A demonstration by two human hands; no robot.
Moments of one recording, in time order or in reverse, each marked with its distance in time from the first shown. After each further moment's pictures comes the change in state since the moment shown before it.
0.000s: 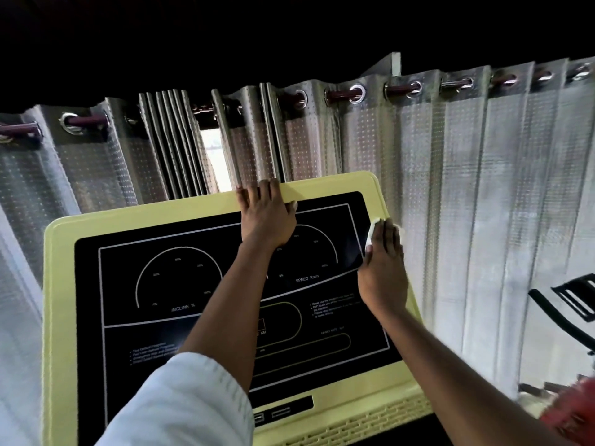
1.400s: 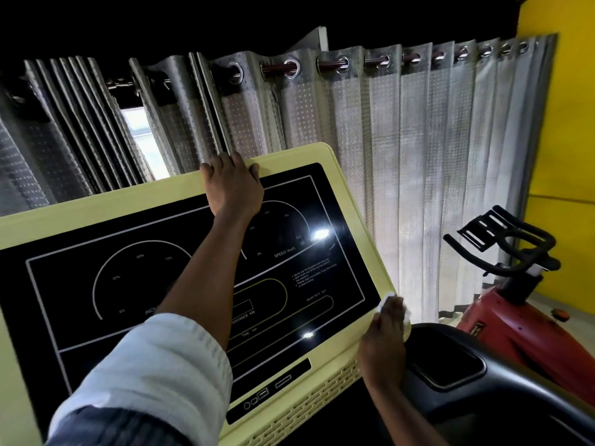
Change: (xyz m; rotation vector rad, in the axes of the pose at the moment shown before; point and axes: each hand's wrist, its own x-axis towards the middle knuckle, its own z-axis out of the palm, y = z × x) left_hand 0.019 -0.005 0.002 0.020 0.077 0.067; right_hand -0.203 0.048 0.017 -0.041 0.106 0.461
